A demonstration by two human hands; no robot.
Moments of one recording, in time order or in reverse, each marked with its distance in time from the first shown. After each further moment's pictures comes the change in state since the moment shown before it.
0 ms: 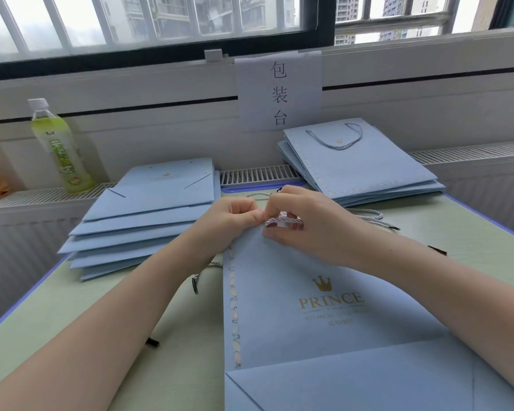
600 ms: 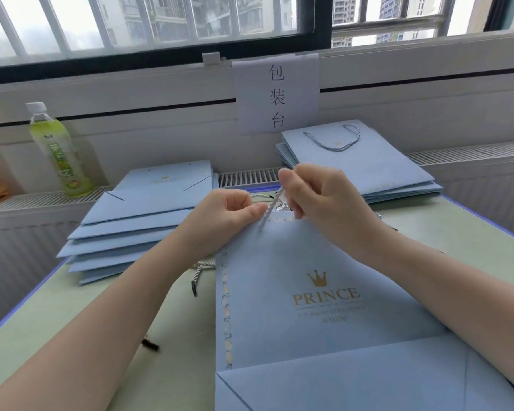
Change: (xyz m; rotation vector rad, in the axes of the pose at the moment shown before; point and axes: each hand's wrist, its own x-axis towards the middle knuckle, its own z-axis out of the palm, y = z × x) left_hand 0.001 0.008 -0.007 0.347 0.137 0.125; right_hand 0.003 -0.013 -0.012 0.360 0.353 0.146
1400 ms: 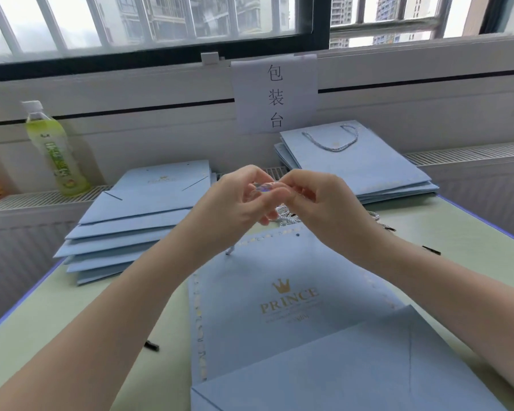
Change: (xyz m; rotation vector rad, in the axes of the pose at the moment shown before) left_hand -0.007 0.032 0.003 -0.011 -0.018 0.148; right_hand -0.002 0.004 -0.001 -0.063 -0.045 -0.048
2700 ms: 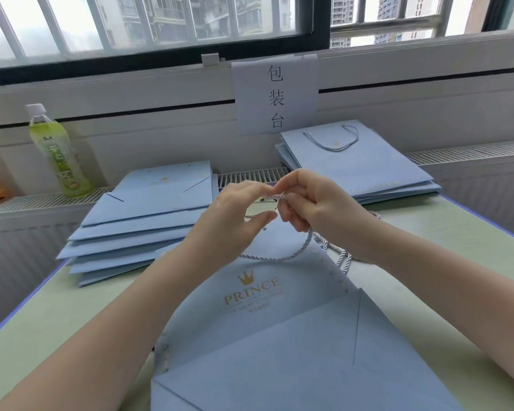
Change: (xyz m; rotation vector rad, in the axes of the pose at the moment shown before) left_hand 0.003 -0.038 0.011 0.337 0.092 0.146; right_hand 0.002 0.005 0.000 0.305 -0.168 0.227
